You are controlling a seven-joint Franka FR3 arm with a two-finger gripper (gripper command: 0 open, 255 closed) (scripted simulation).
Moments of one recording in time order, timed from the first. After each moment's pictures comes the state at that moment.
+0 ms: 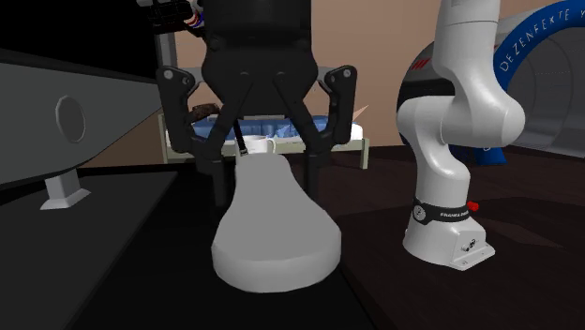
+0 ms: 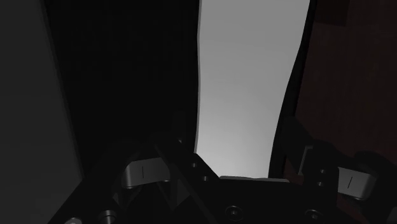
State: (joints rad) arm 0.37 0.02 0.12 -1.93 0.02 1.94 -0.95
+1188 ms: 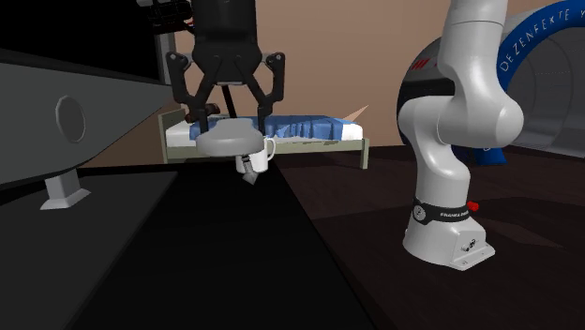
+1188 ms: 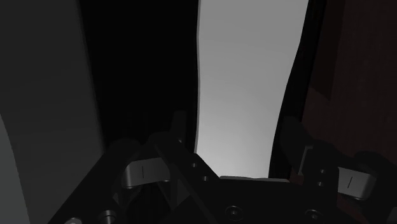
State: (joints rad) arm 0.24 -0.13 -0.03 -2.03 0.01 1.89 -1.23
